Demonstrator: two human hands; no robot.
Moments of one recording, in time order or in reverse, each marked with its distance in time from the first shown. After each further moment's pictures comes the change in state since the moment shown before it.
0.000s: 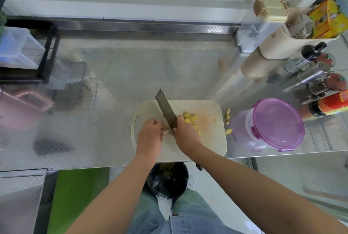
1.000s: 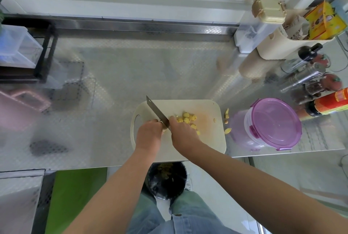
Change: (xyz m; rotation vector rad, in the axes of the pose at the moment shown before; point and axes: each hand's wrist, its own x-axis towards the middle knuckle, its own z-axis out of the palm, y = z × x) left_hand 0.013 0.004 -0.011 0.223 -0.132 0.031; right_hand -0.009 -0.018 -0.011 -0.216 -0.060 -0.096
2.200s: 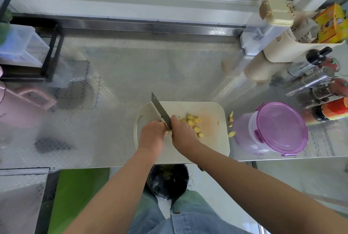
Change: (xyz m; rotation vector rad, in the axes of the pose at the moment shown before) left_hand 0.004 0.001 -0.007 -0.040 -0.038 -0.031; right_hand 0.014 -0.003 0.005 0.132 -0.012 0.027
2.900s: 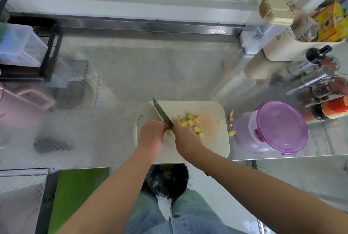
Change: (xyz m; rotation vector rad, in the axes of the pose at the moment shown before) left_hand 0.003 -0.005 0.001 -0.044 -0.001 0.030; right_hand -0.008 0.014 0.011 -0.068 -0.003 -0.003
